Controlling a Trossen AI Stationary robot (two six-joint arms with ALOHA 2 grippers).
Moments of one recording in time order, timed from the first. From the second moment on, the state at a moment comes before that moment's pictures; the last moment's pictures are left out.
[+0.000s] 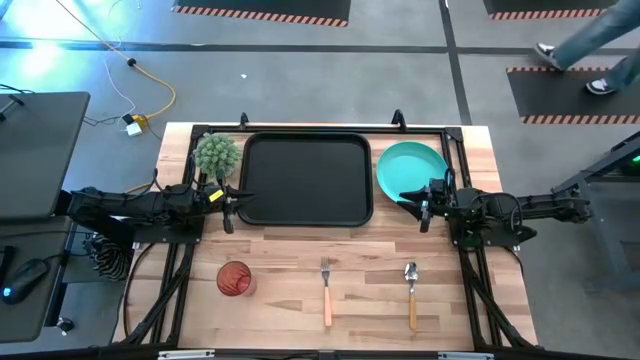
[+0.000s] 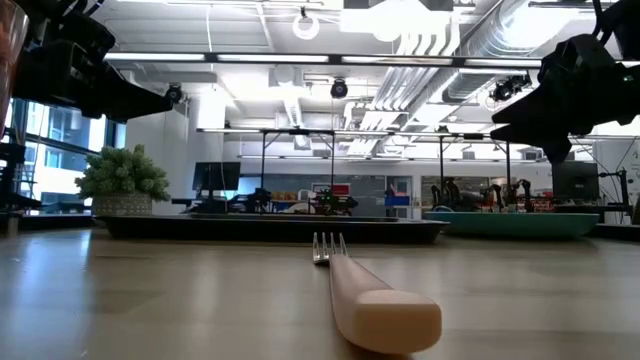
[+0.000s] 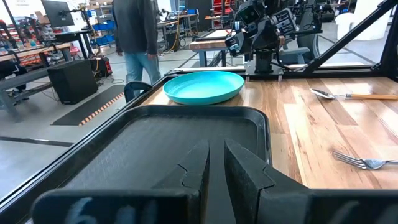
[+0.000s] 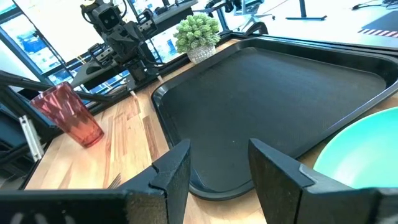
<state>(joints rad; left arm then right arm) -0.05 0.12 0.03 0.00 -0.32 0.08 0.05 0.18 0.05 -0.06 0.32 0.47</state>
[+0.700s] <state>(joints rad) -0.05 0.12 0.03 0.01 -0.32 -0.29 0.05 0.18 0.05 -0.04 0.39 0.63</state>
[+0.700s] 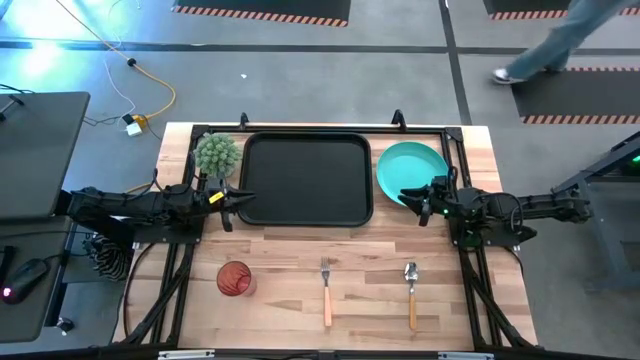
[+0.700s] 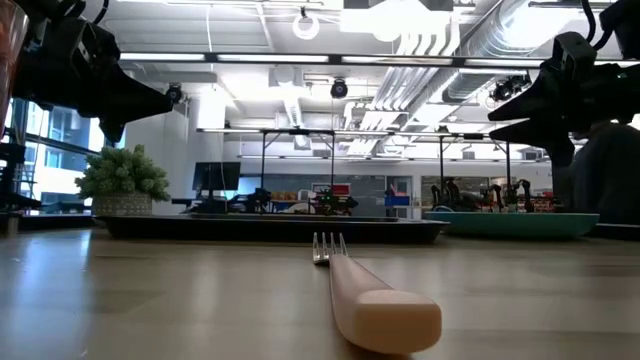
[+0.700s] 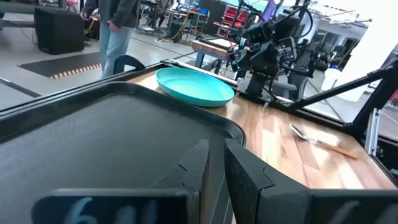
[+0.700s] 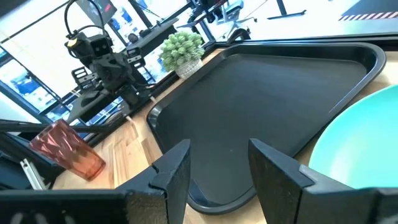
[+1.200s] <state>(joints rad) -0.05 0.12 0.03 0.09 -0.42 -0.29 0.05 0.18 0.05 -0.04 0.39 0.63</state>
